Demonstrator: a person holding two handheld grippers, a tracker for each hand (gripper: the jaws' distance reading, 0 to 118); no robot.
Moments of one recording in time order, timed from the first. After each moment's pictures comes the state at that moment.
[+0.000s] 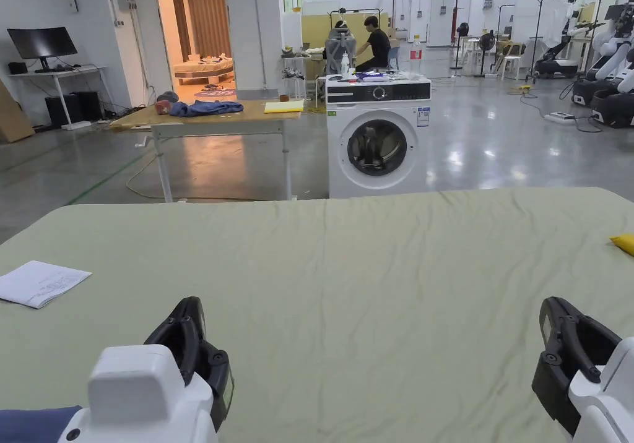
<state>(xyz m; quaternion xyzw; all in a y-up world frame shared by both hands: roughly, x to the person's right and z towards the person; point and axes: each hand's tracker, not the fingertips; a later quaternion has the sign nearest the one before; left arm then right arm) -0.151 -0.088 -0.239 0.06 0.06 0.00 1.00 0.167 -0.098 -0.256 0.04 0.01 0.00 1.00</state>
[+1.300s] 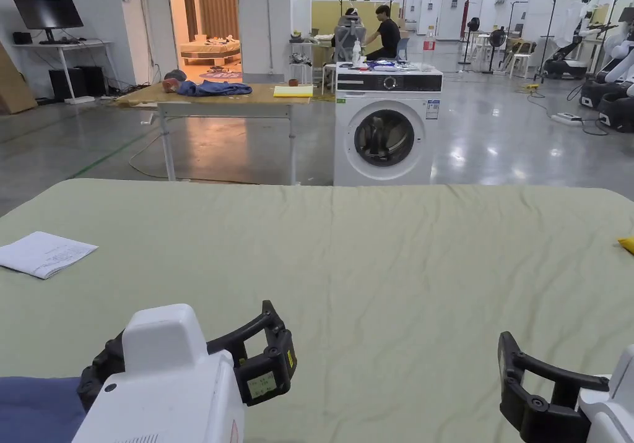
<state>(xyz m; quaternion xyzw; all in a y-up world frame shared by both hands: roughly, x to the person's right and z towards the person) -0.159 -0.087 -0.256 -0.05 0.10 0.08 0.99 0.157 -0.106 -0.256 0.00 0.01 0.04 1.00</state>
